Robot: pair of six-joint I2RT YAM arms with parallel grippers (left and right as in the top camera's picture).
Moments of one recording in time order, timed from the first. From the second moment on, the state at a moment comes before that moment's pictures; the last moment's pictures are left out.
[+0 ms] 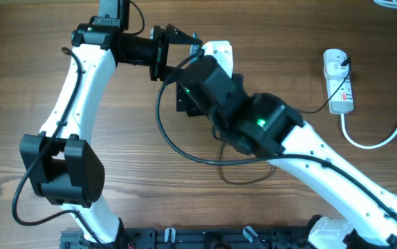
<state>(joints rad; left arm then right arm) -0.13 1.90 1.72 -0.96 1.26 -1.10 0.87 1.56 1.66 -0.91 0.38 0.64</state>
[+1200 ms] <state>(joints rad) -0.14 1.90 1.72 -0.95 1.24 -1.10 0.80 1.61 1.66 -0.80 0.35 0.65</state>
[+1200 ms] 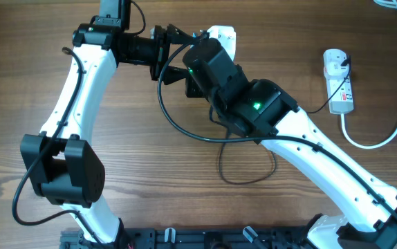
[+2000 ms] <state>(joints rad) -0.14 1.90 1.72 -0.95 1.24 -1.09 0.80 1.61 1.66 -0.76 0.35 0.65</state>
